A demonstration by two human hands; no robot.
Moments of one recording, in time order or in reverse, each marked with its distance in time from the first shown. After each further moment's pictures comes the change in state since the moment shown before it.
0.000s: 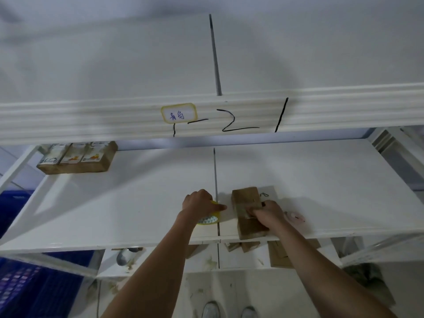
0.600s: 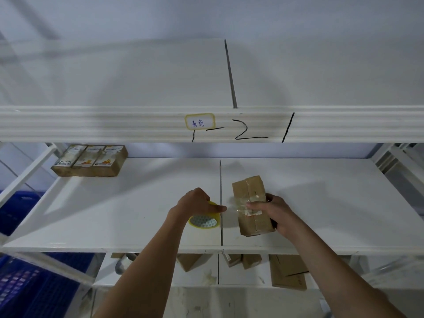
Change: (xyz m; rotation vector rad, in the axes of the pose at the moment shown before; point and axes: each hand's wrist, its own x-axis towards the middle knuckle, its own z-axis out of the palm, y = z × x) left_hand -0.006 -0.016 -0.043 -0.048 -0.007 0.027; right_hand -0.050 -0.048 -0.044 0.498 -0.269 -0.183
